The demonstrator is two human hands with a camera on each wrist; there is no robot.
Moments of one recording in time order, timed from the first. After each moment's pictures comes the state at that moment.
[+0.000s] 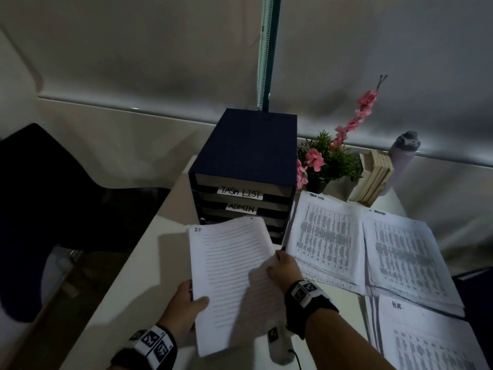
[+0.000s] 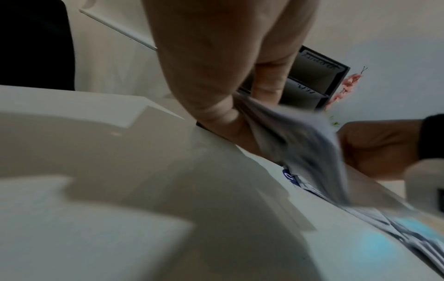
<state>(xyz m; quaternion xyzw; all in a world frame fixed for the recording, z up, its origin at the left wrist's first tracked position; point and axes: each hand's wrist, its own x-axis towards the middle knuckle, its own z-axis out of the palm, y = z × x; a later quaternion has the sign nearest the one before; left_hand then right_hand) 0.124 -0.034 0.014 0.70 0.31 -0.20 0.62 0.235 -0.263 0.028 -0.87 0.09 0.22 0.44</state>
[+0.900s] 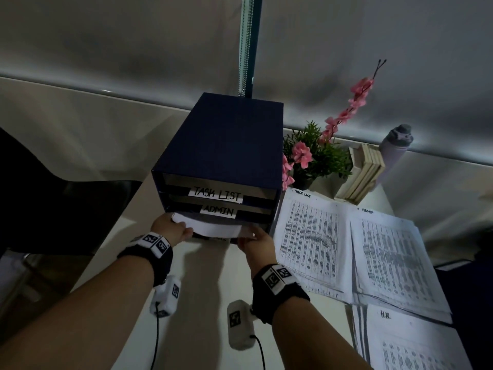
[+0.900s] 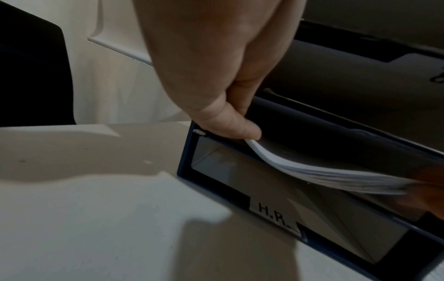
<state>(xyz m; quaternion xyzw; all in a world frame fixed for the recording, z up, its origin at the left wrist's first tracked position) 0.320 -0.022 0.029 0.74 0.36 -0.09 0.55 0.296 -0.227 0.024 -0.75 0.16 0.12 0.63</state>
